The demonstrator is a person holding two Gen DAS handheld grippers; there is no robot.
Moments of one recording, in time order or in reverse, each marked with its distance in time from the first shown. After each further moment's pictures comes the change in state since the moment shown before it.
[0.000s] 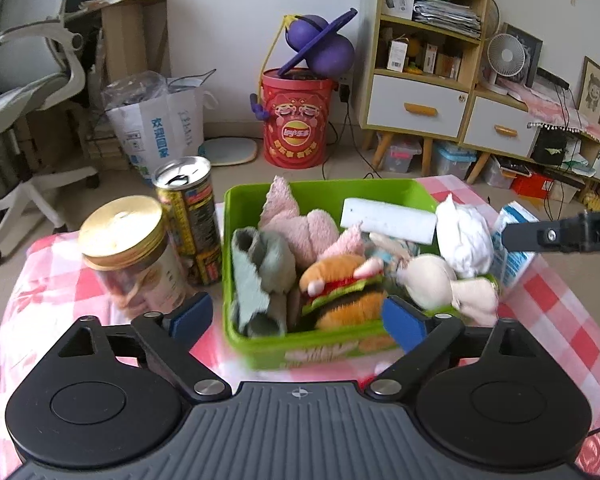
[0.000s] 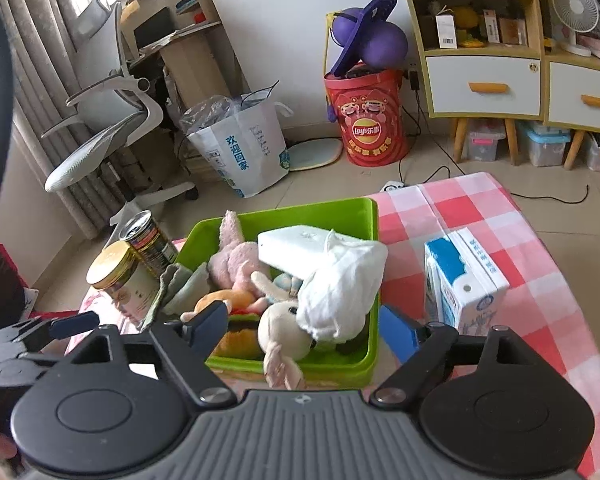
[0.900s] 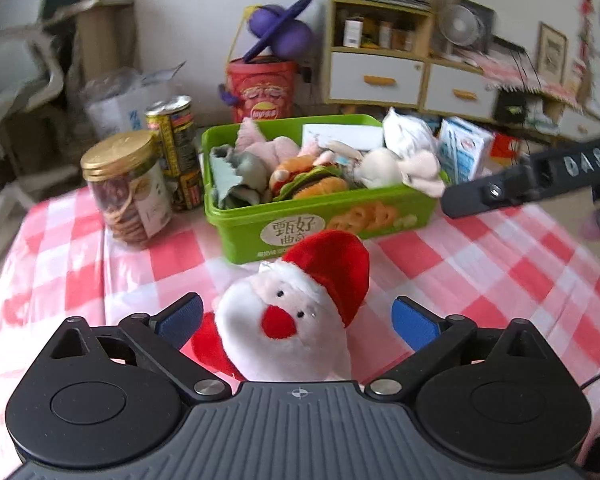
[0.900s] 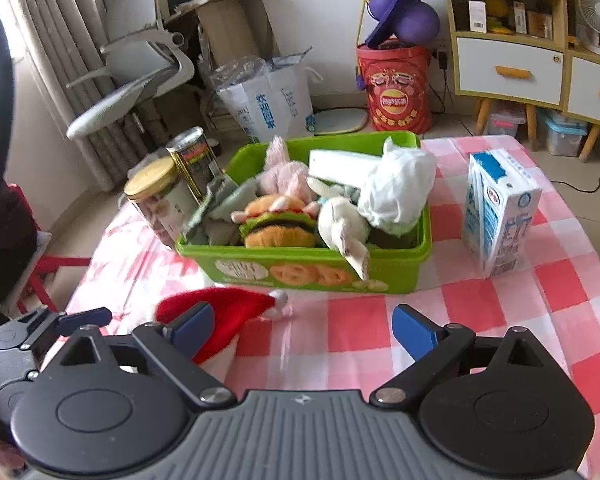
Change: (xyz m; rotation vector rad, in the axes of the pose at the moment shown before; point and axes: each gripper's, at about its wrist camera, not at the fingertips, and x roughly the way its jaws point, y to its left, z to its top) left arm -0.037 -0.010 -0.096 0.128 -0.011 -0.049; right arm -0.013 0.039 -0.074 -0.091 0.073 0.011
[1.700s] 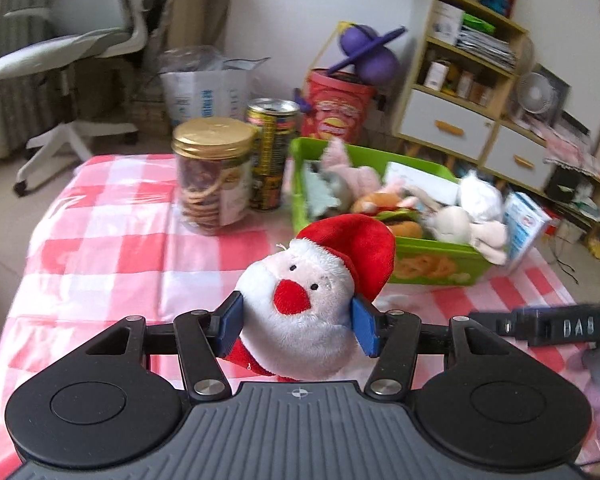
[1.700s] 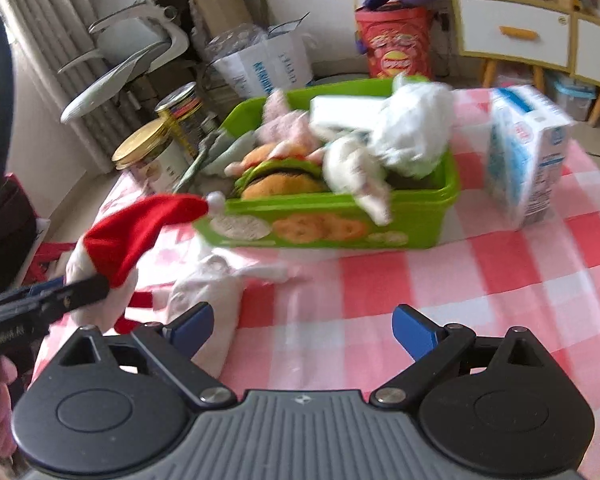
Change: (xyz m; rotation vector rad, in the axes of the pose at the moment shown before) left arm -0.019 0.058 0.007 -0.319 -0.016 0.083; right arm 0.038 0.006 -0.019 0.035 0.091 0.041
